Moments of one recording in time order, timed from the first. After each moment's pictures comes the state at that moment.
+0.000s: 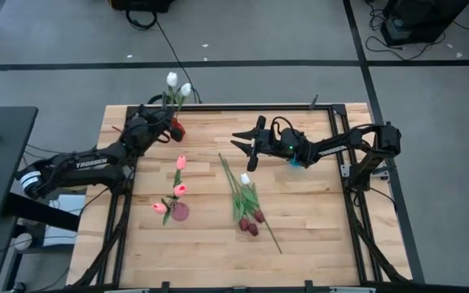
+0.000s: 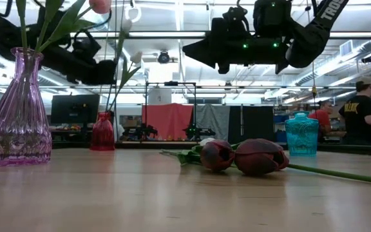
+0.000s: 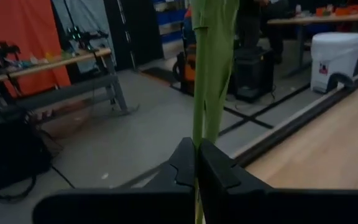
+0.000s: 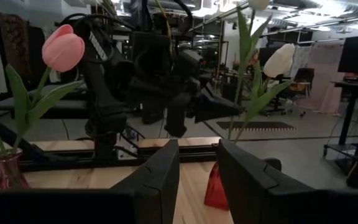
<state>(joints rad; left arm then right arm) 0.64 0.92 0.26 0.60 -0.39 0.11 -0.21 1.68 0.72 1.08 0.01 -0.05</state>
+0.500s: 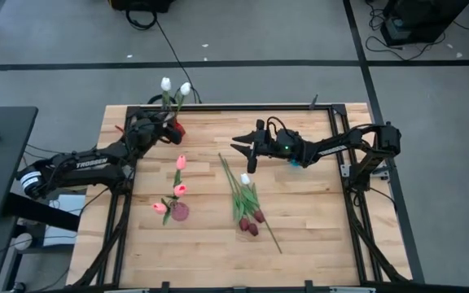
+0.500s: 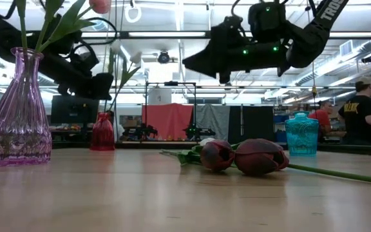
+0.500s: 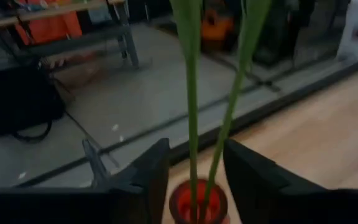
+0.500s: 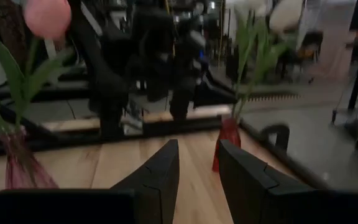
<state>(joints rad) 0.64 0.93 0.26 0.40 -0.46 -0.03 -0.22 1.68 0.72 0.95 0.01 0.04</state>
